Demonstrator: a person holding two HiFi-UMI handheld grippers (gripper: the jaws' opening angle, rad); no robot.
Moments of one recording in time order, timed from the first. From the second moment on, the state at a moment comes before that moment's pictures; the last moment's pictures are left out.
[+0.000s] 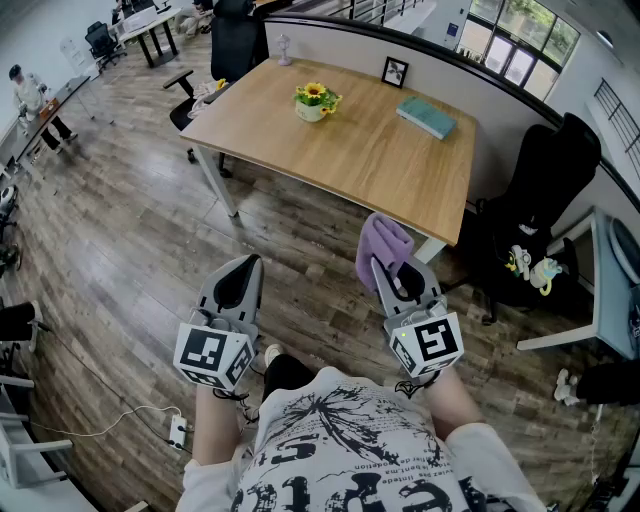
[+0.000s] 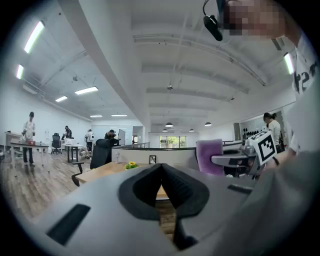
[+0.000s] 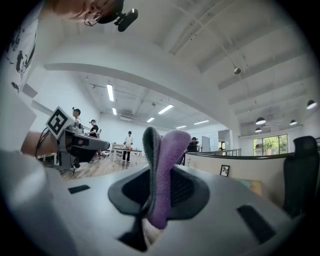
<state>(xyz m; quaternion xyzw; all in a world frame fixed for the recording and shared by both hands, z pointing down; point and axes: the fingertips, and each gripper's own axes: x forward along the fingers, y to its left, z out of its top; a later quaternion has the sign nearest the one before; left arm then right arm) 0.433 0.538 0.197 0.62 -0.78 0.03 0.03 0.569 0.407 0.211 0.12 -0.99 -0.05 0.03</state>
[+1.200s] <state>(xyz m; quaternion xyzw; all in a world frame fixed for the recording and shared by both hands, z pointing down) 0.256 0.460 0.218 0.64 -0.77 0.03 0.06 0.393 0.329 0.238 0.14 -0.99 -0.02 0.05</state>
